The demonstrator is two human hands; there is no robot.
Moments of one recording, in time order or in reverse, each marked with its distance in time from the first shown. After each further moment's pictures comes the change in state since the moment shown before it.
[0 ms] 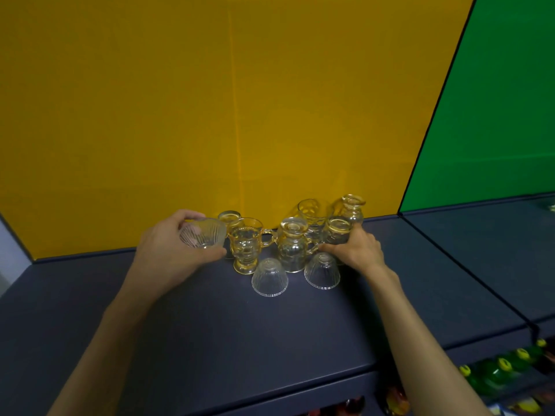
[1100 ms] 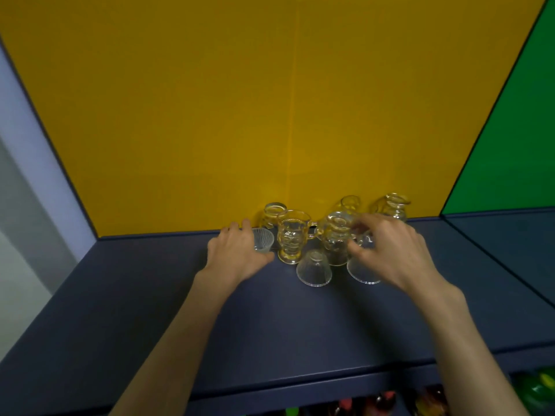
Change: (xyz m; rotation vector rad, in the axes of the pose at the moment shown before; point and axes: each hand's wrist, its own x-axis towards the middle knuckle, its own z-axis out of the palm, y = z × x) left_hand 0.014 -0.042 0.035 0.627 -0.190 0.038; right_hand -0.101 -0.066 -0.025 -0.265 0.158 -0.509
